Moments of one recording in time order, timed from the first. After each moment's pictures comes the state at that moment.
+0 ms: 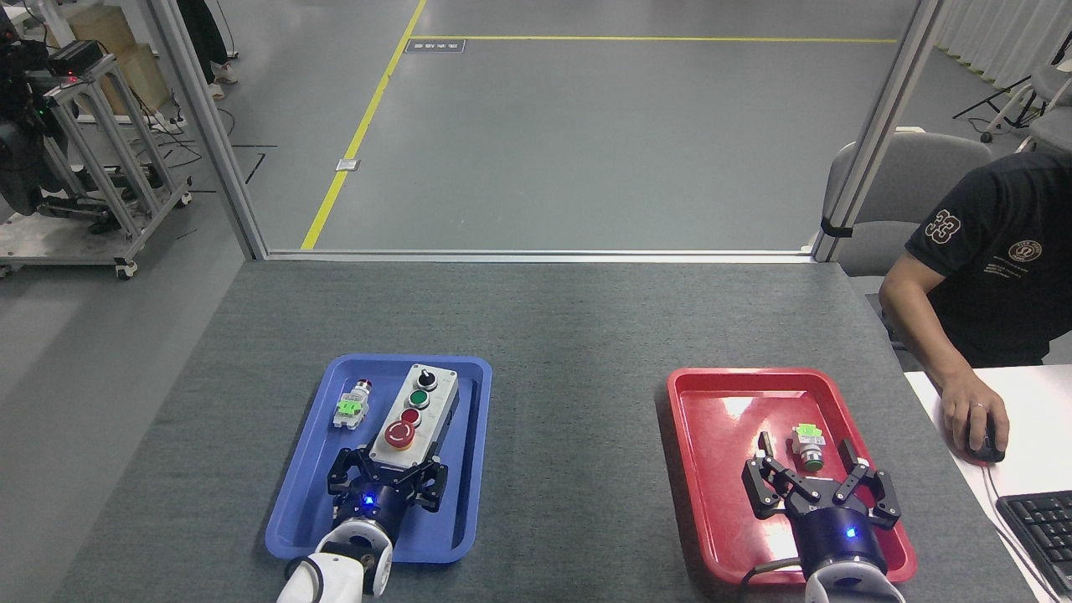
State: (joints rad) left arm -0.39 0.02 -0.21 -0.84 -1.49 0.06 0.11; right arm -0.03 0.04 -0.18 -1.53 1.54 -0.07 0.11
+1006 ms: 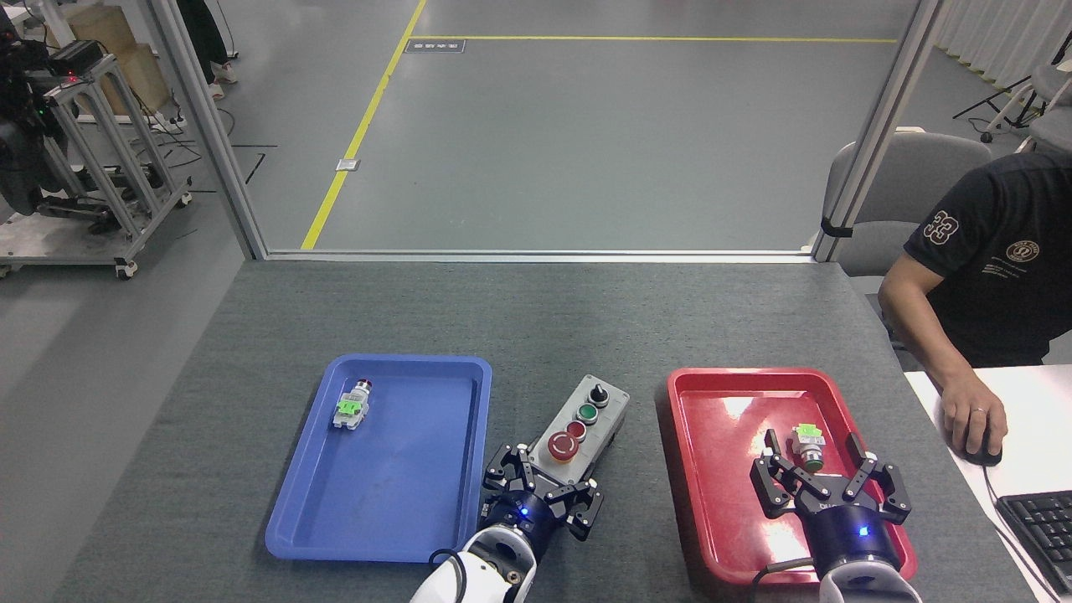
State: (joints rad) left arm -0.50 -0.14 -0.71 -0.77 -1.36 0.17 0.11; right arm -0.04 0.02 -0.22 -1.54 1.54 -0.15 0.11
